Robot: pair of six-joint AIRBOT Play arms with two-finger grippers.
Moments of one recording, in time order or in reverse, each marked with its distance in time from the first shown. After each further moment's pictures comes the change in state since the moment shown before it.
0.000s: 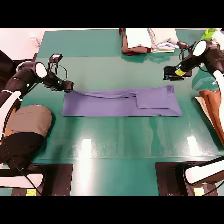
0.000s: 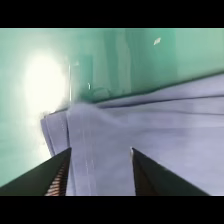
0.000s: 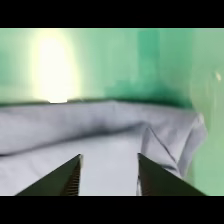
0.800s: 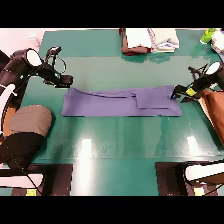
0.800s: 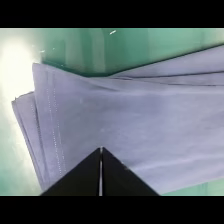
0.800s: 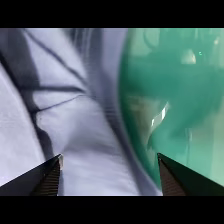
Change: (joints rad) left arm 0.000 -0.003 0.141 -0.098 -0.205 -0.001; right arm -0.198 0.067 -0.381 0.083 -0.010 -0.088
